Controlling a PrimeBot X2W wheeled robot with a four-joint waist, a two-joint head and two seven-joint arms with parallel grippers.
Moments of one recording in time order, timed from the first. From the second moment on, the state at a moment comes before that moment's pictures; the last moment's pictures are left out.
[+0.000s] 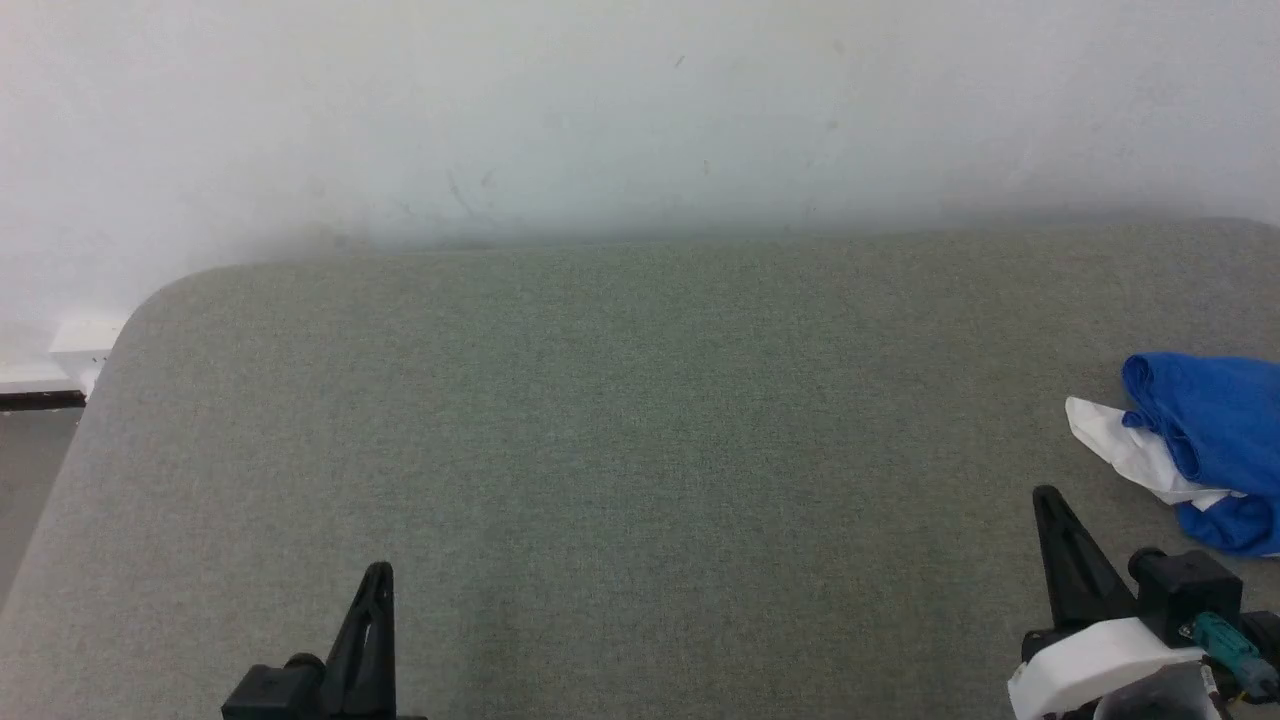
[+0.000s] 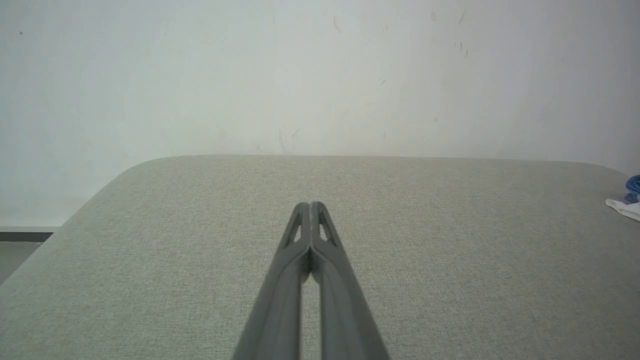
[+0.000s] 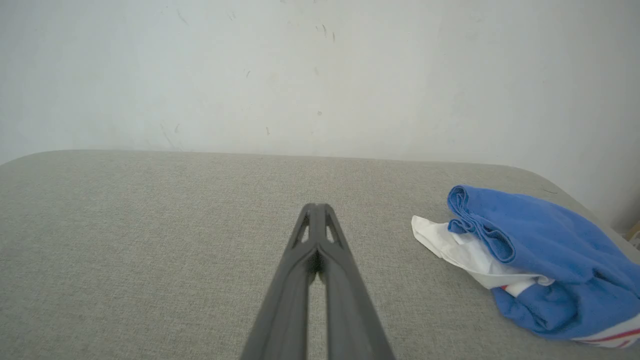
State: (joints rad) left arm 0.22 0.11 -0.06 -0.05 -0.15 0.03 -0.20; right arm 0.06 -0.05 -0.08 0.11 0.04 0.13 -0.15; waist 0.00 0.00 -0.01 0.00
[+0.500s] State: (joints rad) left arm 0.20 0.10 -0.05 -0.04 -0.12 0.03 -0.17; right arm 0.06 -0.05 -0.07 0.10 0.04 0.13 -0.13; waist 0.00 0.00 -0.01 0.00
